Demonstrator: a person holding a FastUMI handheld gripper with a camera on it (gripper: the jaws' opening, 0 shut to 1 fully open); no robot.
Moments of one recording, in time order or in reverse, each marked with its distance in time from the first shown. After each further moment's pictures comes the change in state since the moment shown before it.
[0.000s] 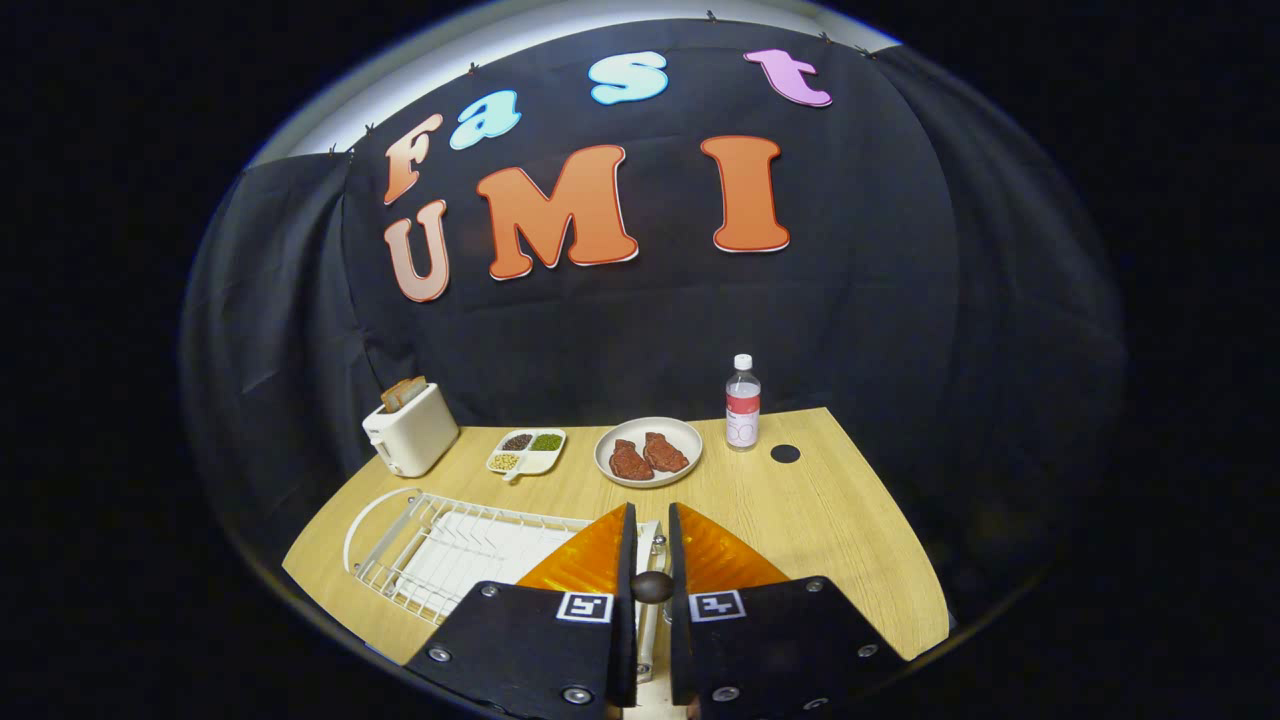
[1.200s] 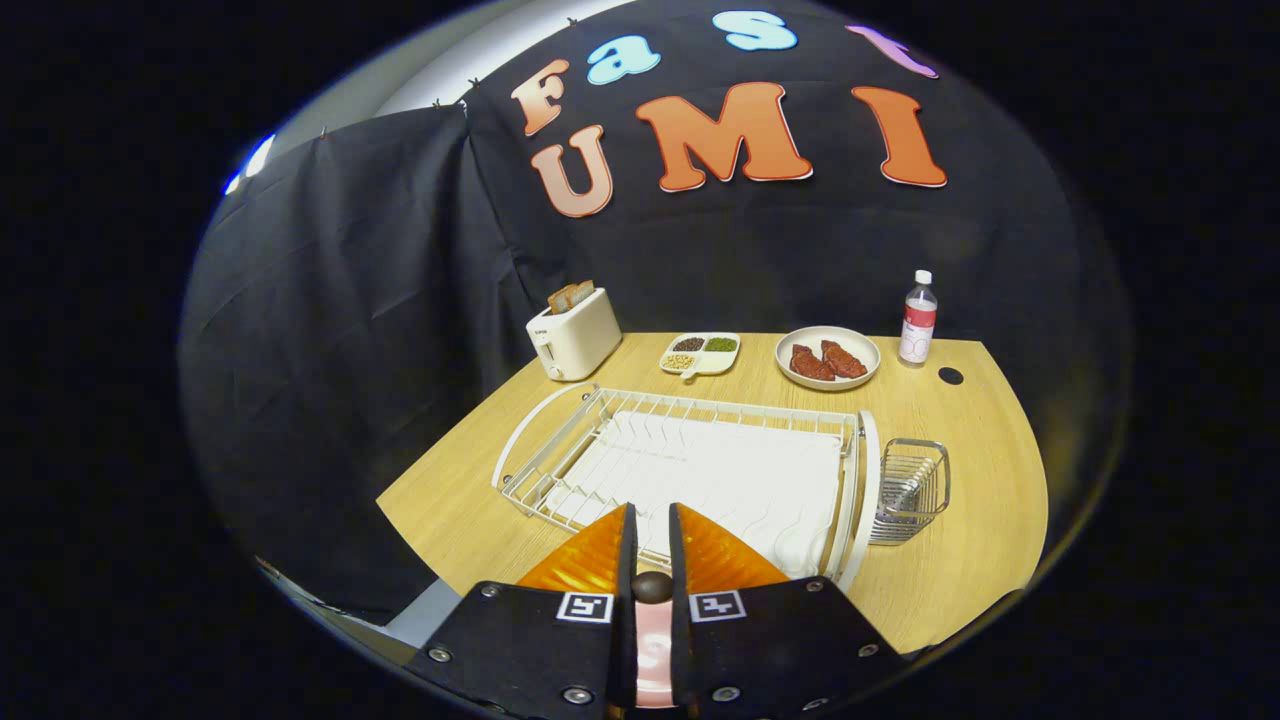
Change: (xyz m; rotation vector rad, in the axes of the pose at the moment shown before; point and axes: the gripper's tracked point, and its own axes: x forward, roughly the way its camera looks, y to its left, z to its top) arm -0.058 0.151 -0.118 -0.084 0.251 0.398
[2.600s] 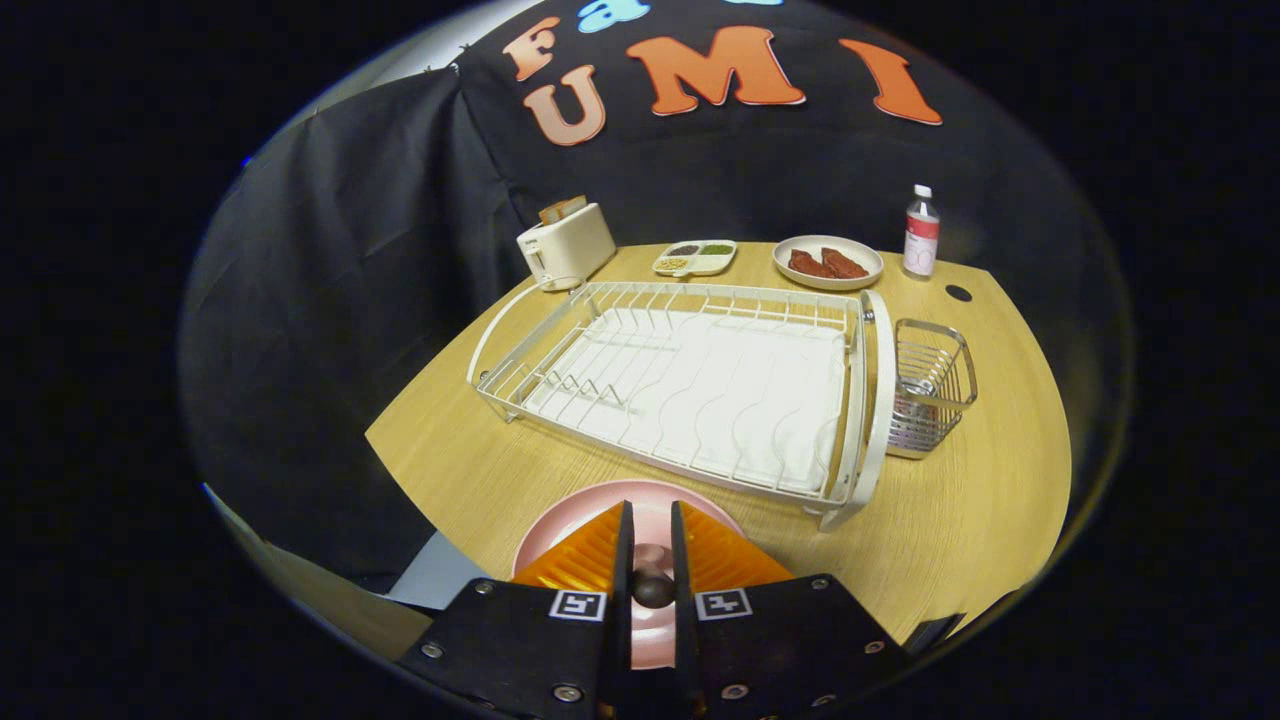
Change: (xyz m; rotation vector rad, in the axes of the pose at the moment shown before) arm -0.007 -0.036 -0.102 0.050 0.196 -0.005
